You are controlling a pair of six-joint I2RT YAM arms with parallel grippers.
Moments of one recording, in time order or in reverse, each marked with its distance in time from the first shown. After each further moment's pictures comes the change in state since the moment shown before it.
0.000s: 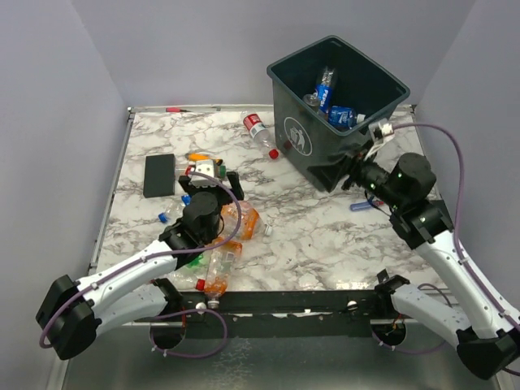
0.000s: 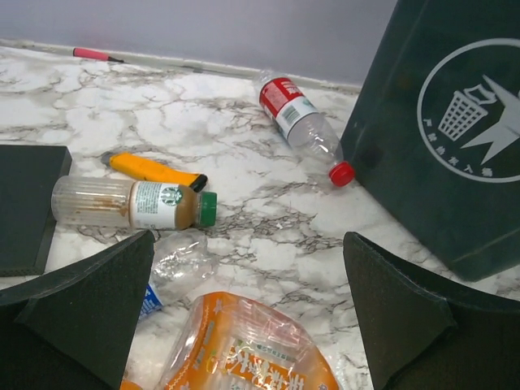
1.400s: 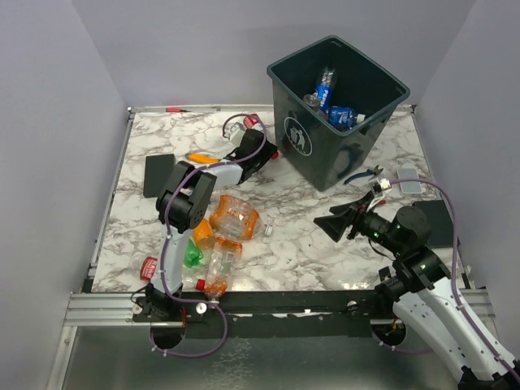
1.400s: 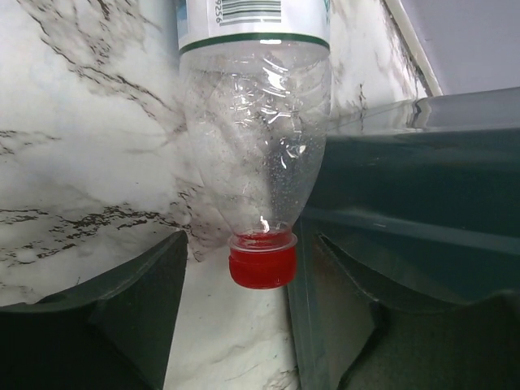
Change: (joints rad) left arm 0.306 1.255 0.887 -0.113 0.558 -0.894; right arm 0.000 -0.460 -0.565 -0.071 -0.080 0.091
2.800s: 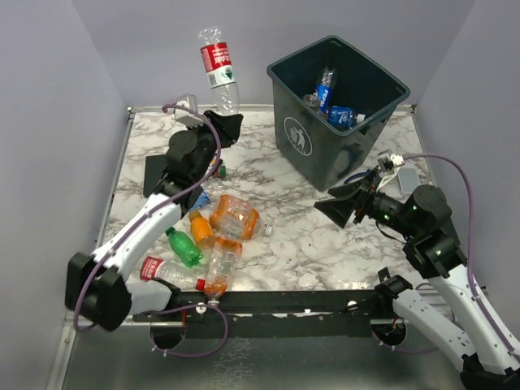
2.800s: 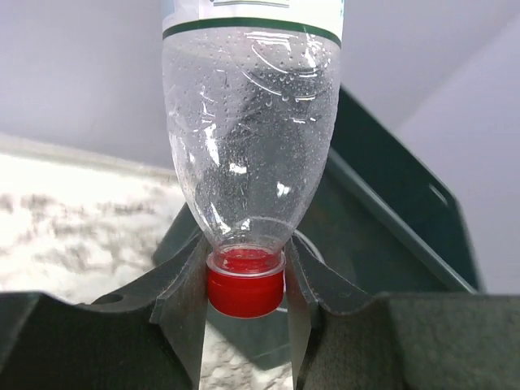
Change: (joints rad) left arm 0.064 -0.864 -0.440 0.163 0.072 0.410; right arm 0.000 0.125 0.266 -0.053 -0.085 0.034
